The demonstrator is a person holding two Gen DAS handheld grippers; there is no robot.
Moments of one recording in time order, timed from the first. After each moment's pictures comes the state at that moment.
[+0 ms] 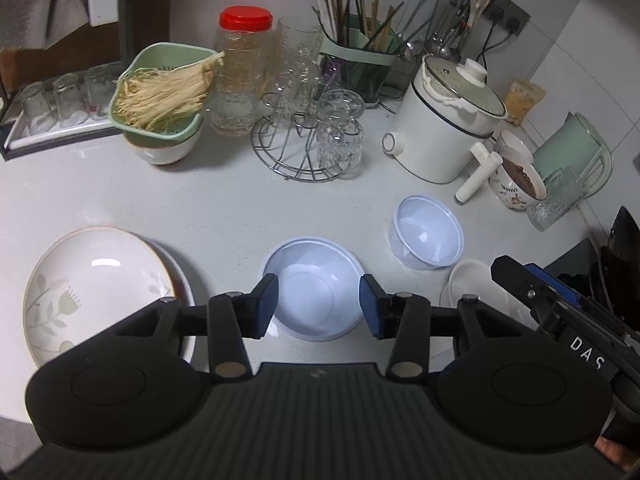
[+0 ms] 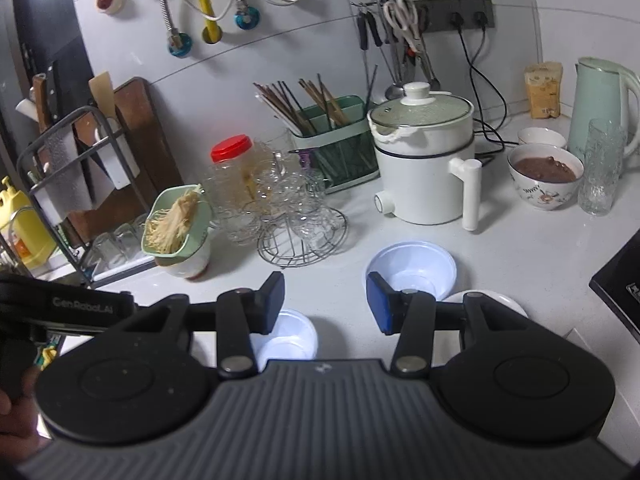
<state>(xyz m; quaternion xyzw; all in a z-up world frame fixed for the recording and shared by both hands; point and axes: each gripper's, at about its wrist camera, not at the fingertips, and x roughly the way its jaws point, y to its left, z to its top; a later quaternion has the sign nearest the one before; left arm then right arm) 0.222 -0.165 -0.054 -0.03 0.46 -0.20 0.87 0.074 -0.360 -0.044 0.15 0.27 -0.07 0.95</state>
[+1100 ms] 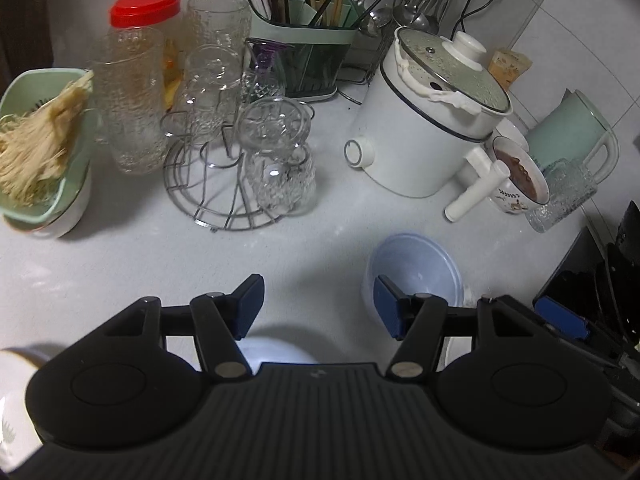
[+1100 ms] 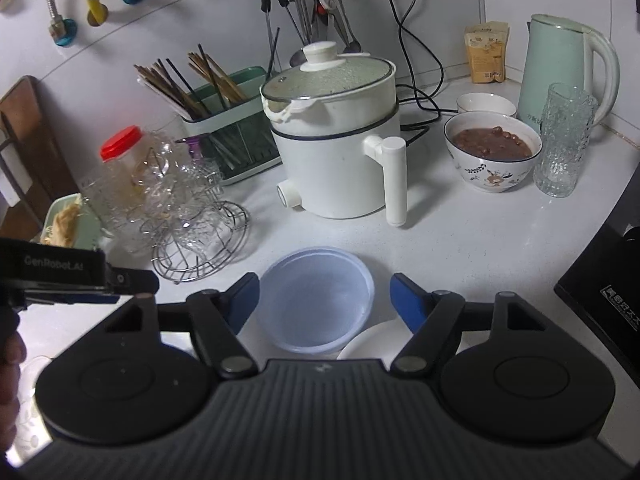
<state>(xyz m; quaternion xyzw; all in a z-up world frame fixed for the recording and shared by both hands) 0.354 -0.264 -0.099 0.00 0.48 -0.27 0.83 0.145 -0.437 -0.087 0.16 0.32 -0.17 0.92</state>
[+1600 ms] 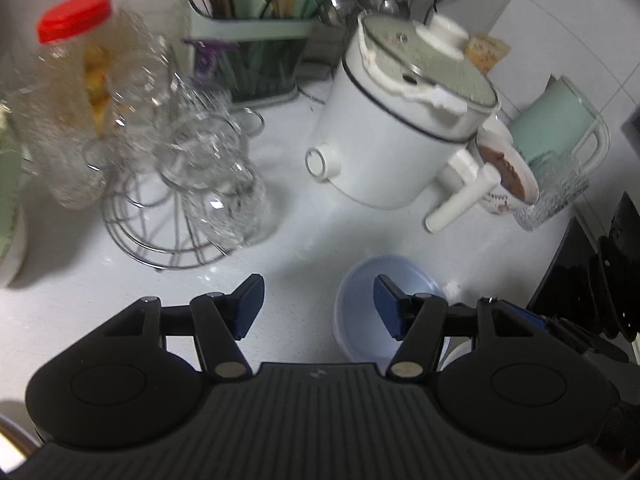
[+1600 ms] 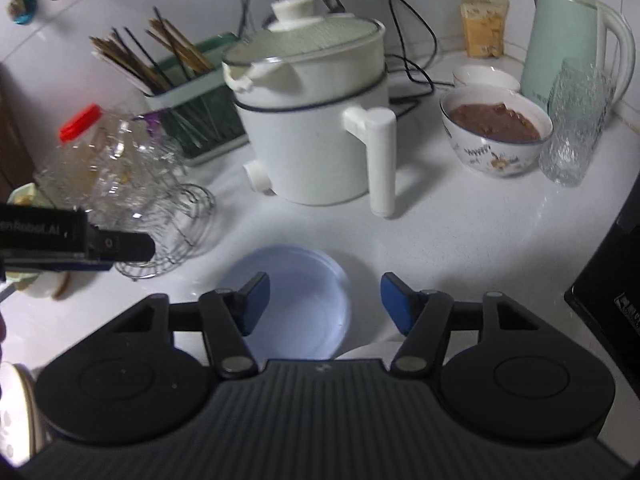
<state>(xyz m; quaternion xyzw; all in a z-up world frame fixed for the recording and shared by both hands) 0.386 -0.313 -0.122 0.01 0.49 -0.31 0.82 0.188 -0.466 -0.120 0.16 0.37 -0.18 0.90</state>
